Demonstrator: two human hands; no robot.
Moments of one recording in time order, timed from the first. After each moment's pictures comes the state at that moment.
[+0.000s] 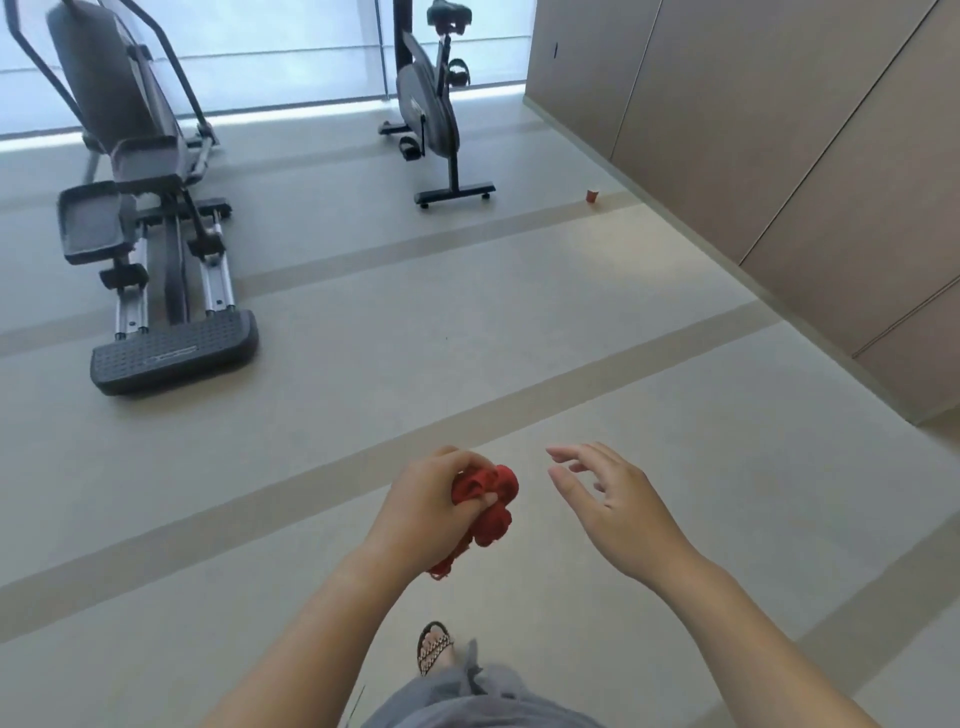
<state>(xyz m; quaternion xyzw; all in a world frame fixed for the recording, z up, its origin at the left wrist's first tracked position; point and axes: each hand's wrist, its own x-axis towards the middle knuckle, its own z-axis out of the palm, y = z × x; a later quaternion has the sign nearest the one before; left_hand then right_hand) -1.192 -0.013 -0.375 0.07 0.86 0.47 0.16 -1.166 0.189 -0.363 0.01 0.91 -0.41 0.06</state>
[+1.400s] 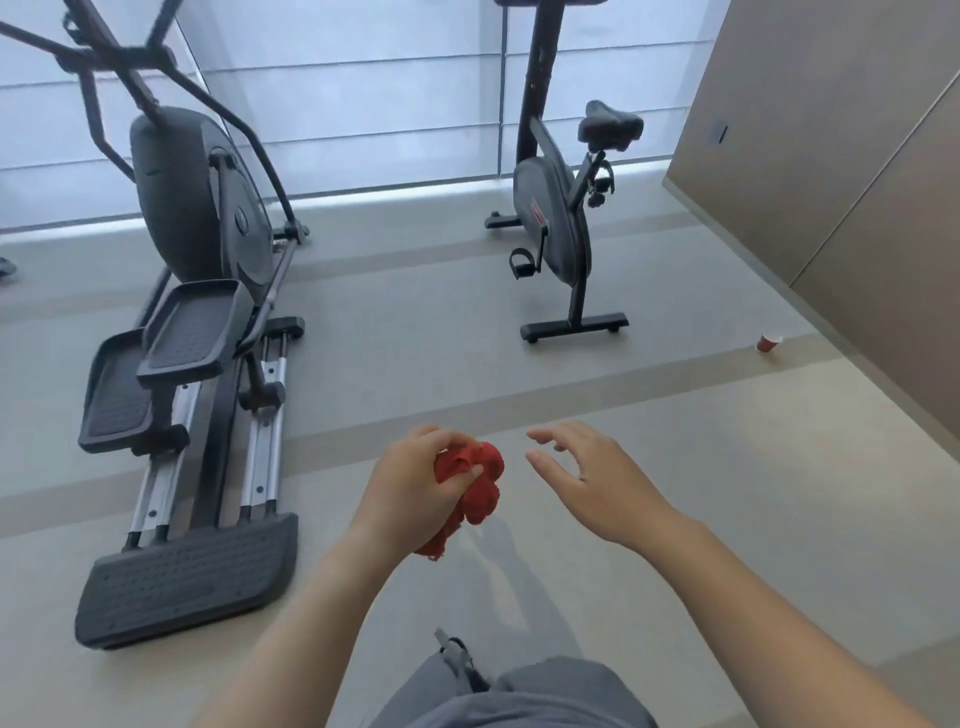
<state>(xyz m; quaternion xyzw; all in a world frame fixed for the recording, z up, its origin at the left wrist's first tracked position) -2.095 -0.196 -0.344 -0.03 0.90 0.44 0.03 -2.132 0.004 -0.356 -0.16 0.92 -0.35 0.11</state>
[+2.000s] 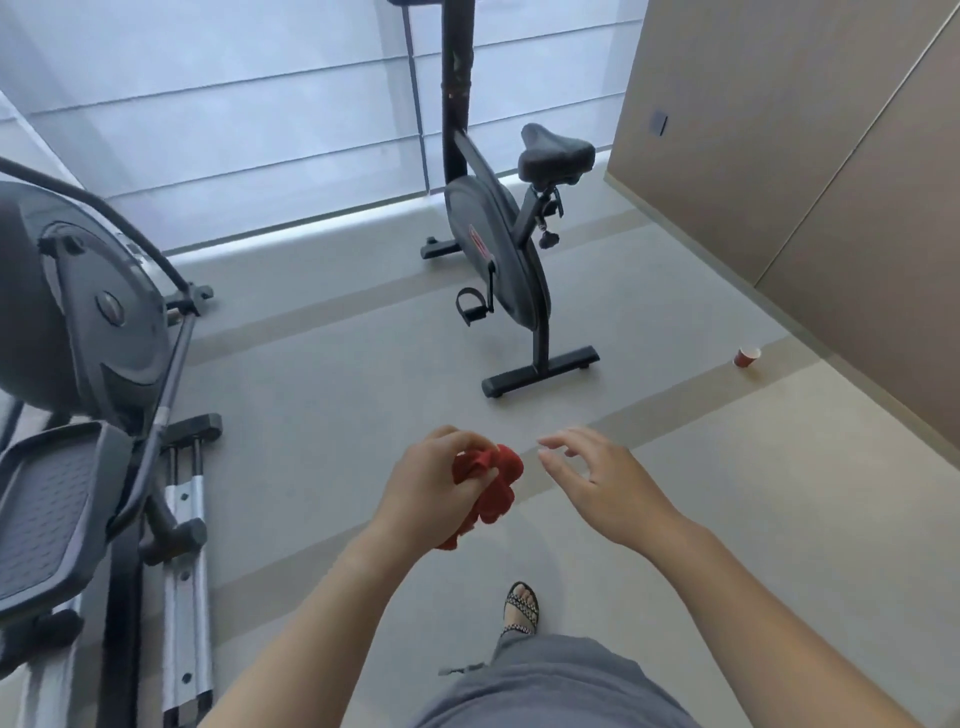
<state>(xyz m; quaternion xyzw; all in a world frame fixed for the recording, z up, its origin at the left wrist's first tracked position) -2.485 -0.181 -0.354 0.06 0.90 0.43 0.10 -2.479 0.019 -0.376 -0.05 0.92 -0.39 0.09</state>
